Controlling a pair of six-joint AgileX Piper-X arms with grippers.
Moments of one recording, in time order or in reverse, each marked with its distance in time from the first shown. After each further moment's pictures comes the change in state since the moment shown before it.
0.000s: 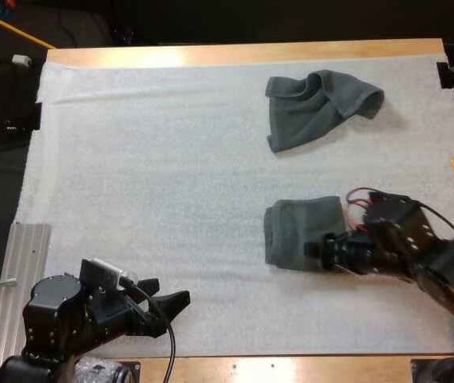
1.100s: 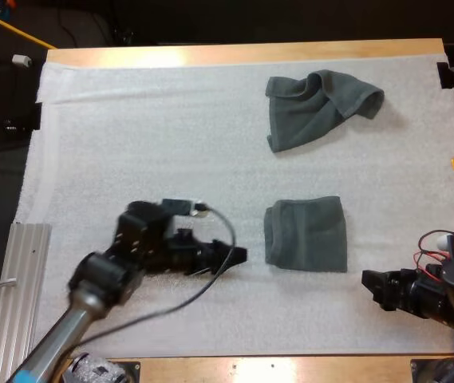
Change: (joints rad) left arm -0.313 0.668 0.000 -0.575 -0.030 -0.274; right arm 0.000 -0.381 0.000 0.299 0.149 -0.015
